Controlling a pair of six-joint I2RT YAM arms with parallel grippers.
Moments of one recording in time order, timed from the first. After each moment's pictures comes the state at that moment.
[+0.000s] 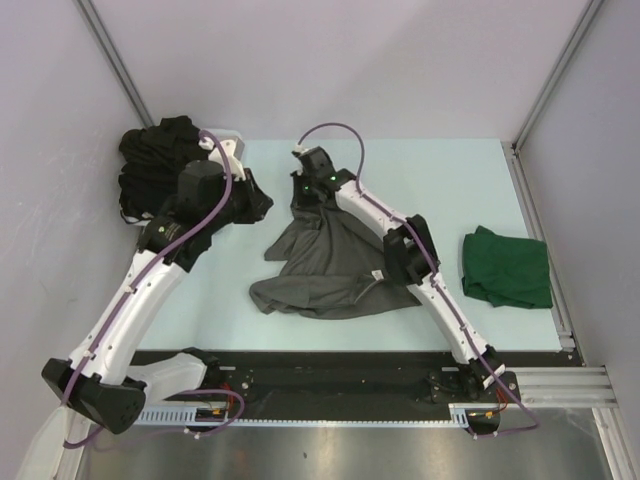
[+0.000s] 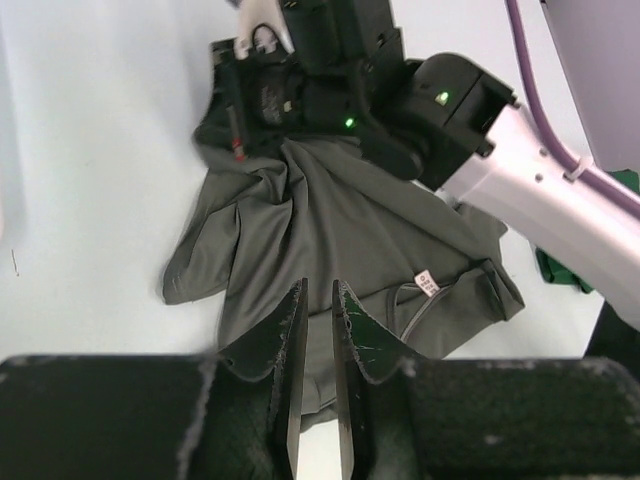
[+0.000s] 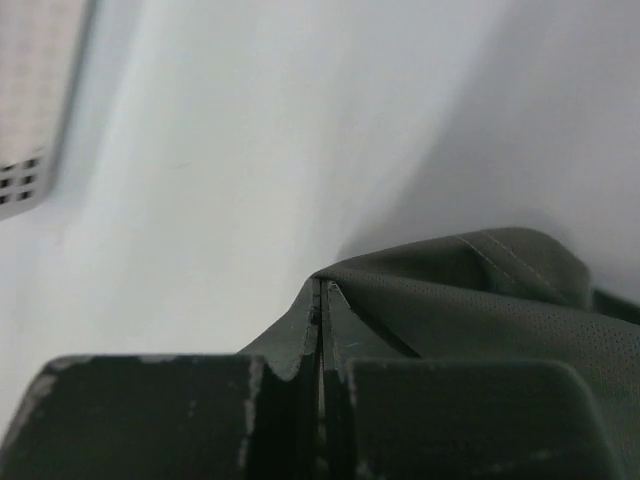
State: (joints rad) left arm -0.42 1.12 1.28 -0.61 0.04 -0.39; right arm 0.65 2.70 2.52 -0.55 -0.16 0.39
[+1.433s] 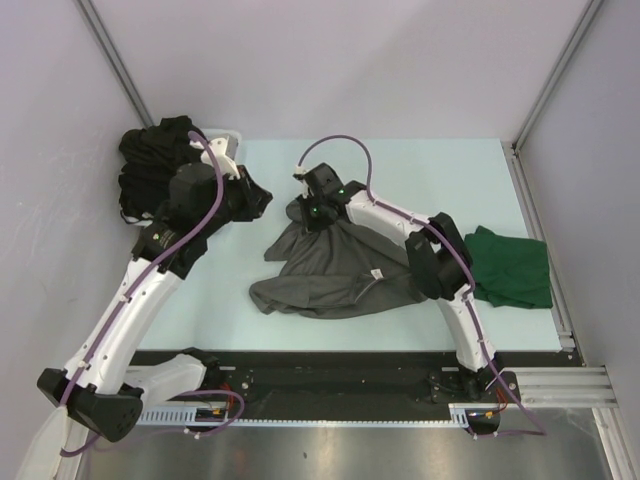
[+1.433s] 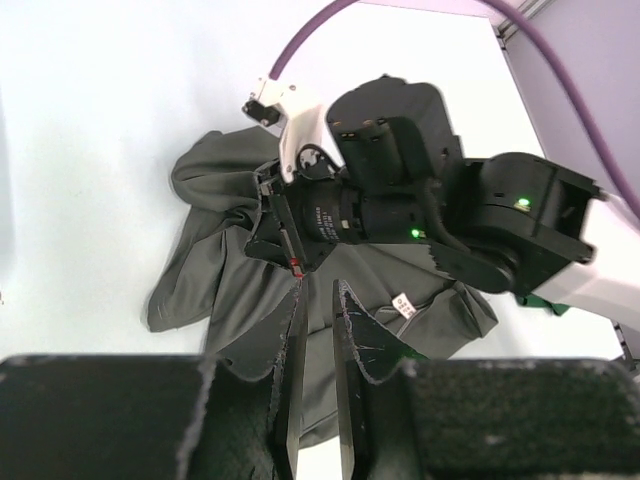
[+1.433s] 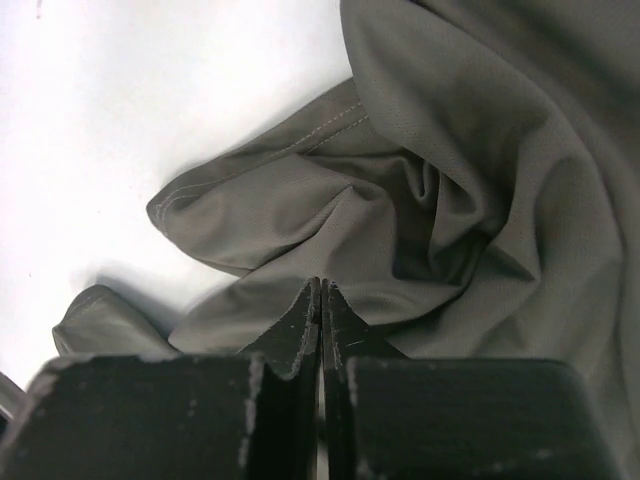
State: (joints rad) left arm -0.42 1.07 1.25 -0.53 0.04 -0.42; right arm 0.72 2.26 1.89 -0.52 -0.18 0.35
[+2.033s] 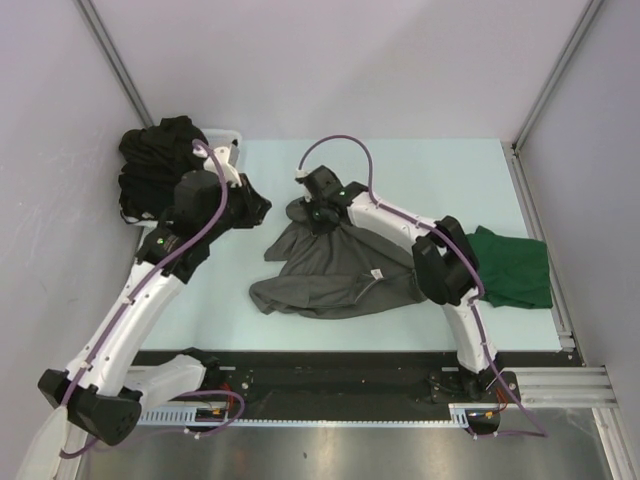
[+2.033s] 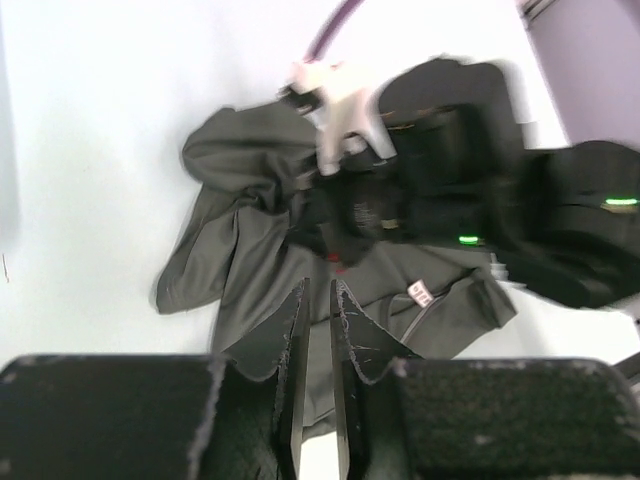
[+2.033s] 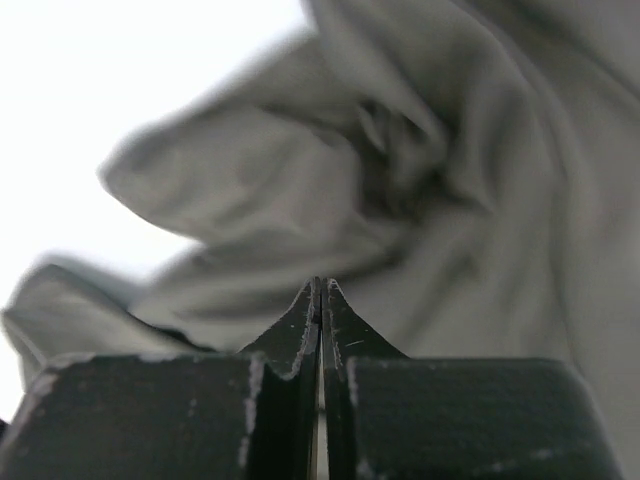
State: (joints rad) left arm -0.42 1.05 1.21 -0.53 0.02 -0.42; right arm 0.75 2.20 1.88 -0.60 -0.05 0.29
